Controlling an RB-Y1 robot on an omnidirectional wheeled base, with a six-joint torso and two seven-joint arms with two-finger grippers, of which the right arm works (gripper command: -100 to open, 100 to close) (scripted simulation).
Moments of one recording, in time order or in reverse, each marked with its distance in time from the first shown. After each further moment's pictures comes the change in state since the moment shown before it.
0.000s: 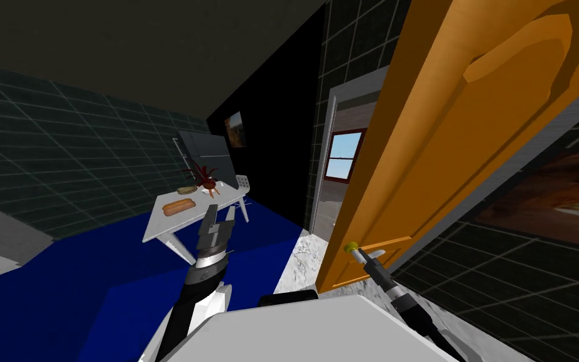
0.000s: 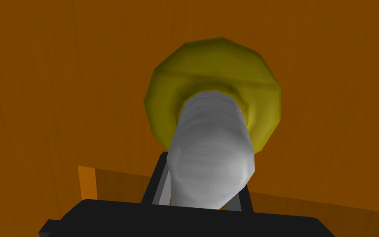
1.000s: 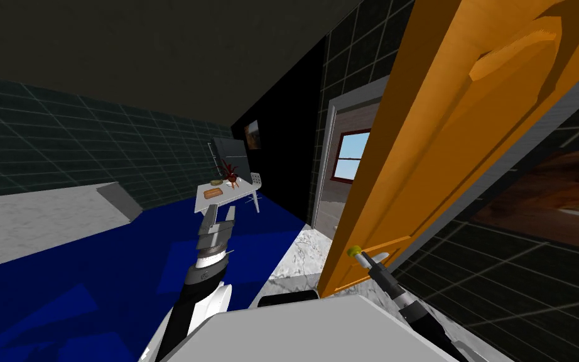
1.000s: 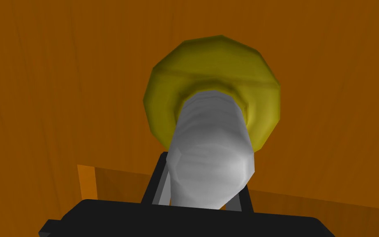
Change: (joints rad) arm 0.000 -0.015 0.015 0.072 0.003 -0.081 -0.017
